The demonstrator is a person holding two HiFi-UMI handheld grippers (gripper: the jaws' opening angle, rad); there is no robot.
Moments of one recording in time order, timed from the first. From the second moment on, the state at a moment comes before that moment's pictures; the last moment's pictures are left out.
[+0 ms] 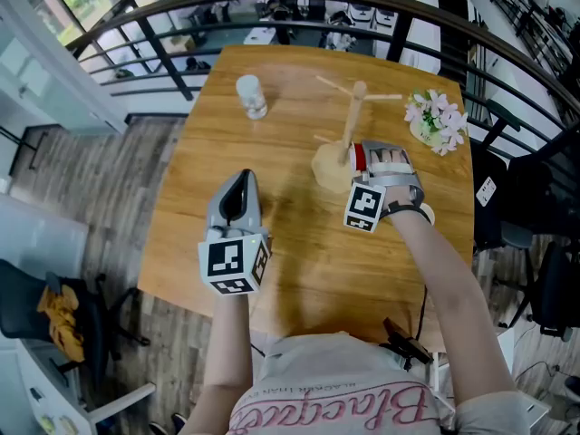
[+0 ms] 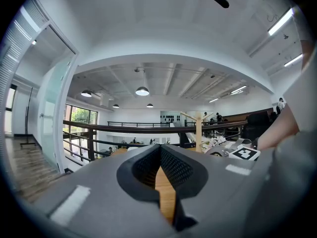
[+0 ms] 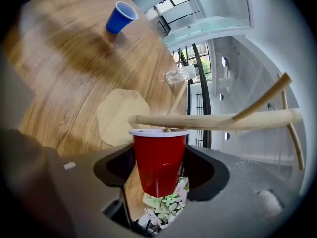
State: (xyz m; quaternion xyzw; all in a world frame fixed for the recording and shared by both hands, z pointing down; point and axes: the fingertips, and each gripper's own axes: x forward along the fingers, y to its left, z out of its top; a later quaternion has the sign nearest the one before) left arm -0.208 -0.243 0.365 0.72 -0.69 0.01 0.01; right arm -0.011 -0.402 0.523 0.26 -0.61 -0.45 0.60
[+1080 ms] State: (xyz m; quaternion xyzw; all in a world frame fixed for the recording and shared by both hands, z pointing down) left arm -0.172 -0.221 0.331 0.75 -0.66 -0.01 -0.02; right arm -0.013 -0.346 0.486 0.31 -0.69 -0.40 0.52
